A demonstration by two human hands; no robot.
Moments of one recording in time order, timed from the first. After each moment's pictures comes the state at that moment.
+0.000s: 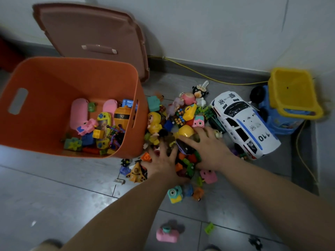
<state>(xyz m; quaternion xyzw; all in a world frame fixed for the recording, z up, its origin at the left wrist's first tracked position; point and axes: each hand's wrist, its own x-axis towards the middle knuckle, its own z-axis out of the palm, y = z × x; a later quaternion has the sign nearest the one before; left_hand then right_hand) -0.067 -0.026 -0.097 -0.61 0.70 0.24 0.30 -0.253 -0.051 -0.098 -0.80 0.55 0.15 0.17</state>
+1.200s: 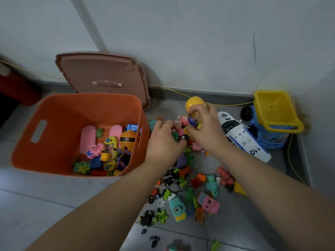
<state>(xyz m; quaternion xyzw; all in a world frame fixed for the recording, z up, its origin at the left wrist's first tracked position) -0.077 -0.098 0.031 -0.62 0.69 0.30 -0.21 -0.232 -0.109 0.008 -0.61 0.65 -0.37 0.26</state>
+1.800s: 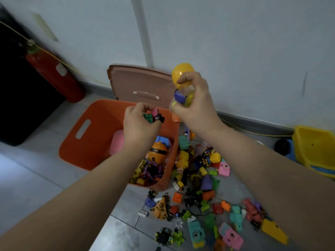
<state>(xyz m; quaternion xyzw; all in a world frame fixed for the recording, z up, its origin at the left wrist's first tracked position) 0.043 -0.157 0.100 -0.72 0.56 0.19 -0.37 -0.114 -0.189 0.116 -0.66 0.48 -0.51 0.28</state>
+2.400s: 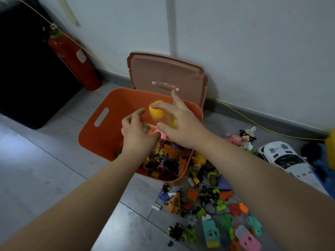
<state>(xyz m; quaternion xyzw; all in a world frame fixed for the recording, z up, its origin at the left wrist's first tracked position) 0.116 -0.130 0.055 -0.77 0.50 0.25 -0.30 -0.042 -0.180 0.063 -0.79 0.41 -0.27 0.37</state>
